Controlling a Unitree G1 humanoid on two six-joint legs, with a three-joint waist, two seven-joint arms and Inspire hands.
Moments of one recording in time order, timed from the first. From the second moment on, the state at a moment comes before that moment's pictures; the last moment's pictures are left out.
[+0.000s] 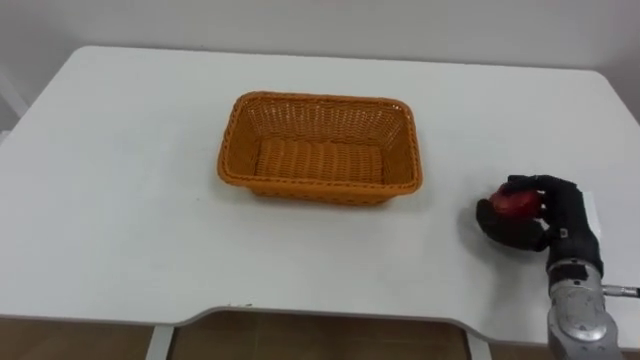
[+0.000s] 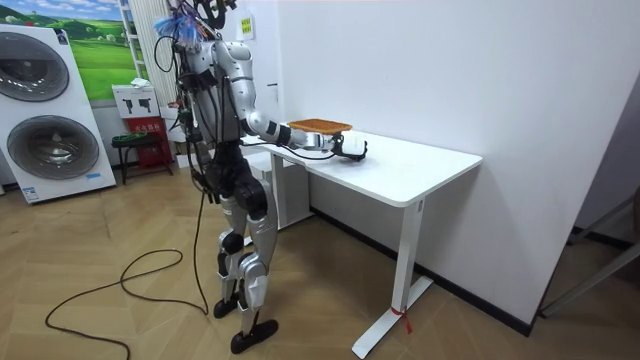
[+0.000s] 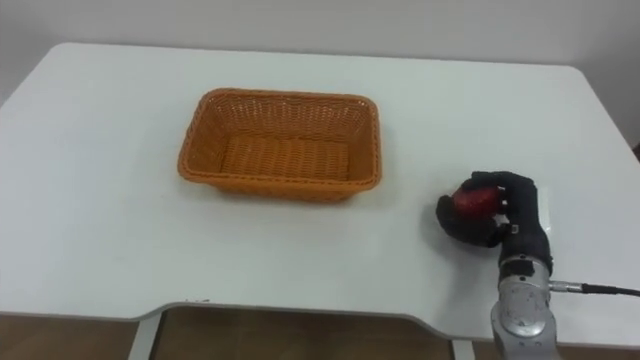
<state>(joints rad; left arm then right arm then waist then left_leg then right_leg) 0.27 0.20 0.10 1.05 0.34 0.02 0.01 0.08 -0.30 -0.10 0.34 -0.09 -0.15 -0.26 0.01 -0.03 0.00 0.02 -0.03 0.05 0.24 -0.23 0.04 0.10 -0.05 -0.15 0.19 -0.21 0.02</state>
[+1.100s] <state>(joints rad) 0.23 0.19 0.07 1.08 0.34 0.02 -0.01 0.09 -0.30 0.12 -0.07 -0.13 -0.13 -0.08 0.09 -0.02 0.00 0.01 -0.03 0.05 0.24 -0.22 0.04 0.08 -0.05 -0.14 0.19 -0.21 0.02</state>
